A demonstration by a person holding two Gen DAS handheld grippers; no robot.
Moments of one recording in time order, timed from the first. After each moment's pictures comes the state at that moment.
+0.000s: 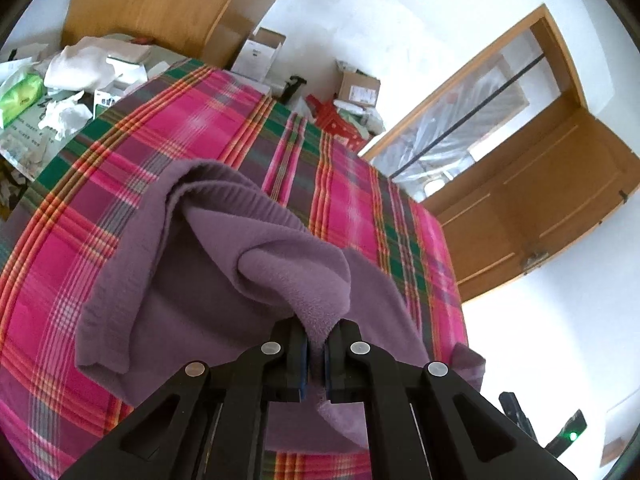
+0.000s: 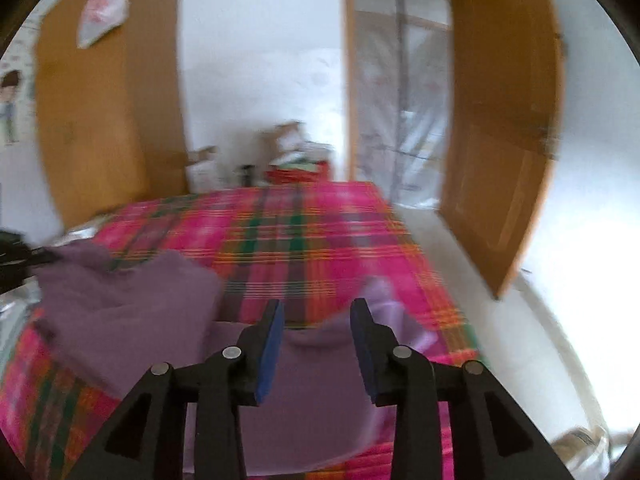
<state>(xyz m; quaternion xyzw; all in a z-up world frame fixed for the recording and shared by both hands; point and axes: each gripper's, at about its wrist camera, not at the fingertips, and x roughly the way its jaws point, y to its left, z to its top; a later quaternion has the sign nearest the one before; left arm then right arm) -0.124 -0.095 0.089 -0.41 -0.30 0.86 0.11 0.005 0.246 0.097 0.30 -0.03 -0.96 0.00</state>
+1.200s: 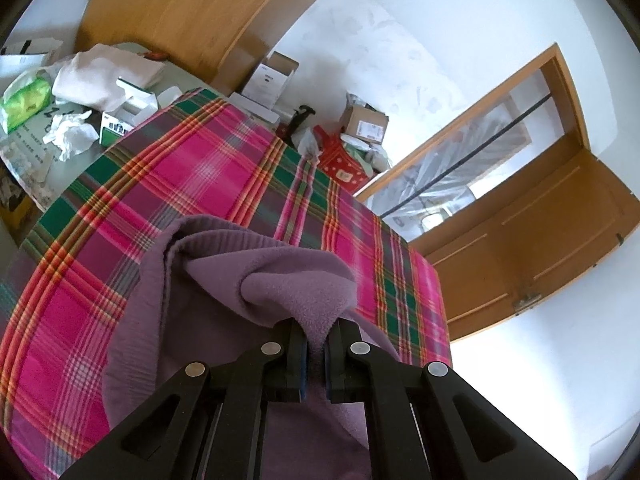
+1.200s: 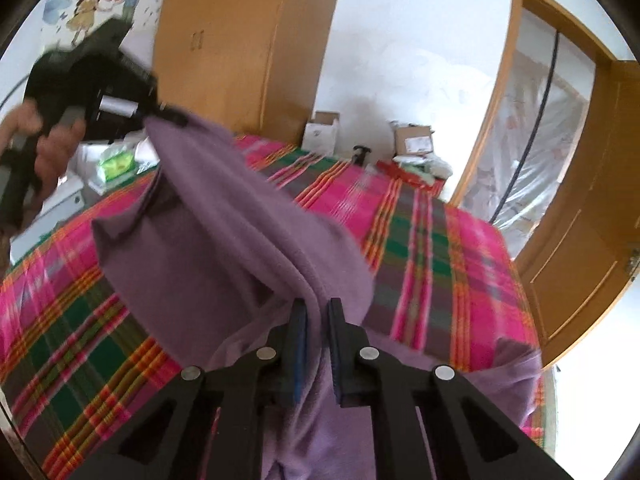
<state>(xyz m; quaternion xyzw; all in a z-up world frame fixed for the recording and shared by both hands) -0.152 -0.130 0.111 -0.37 -0.34 0.86 0.08 -0.019 0.112 0.087 0.31 0.15 -0.93 0.13</state>
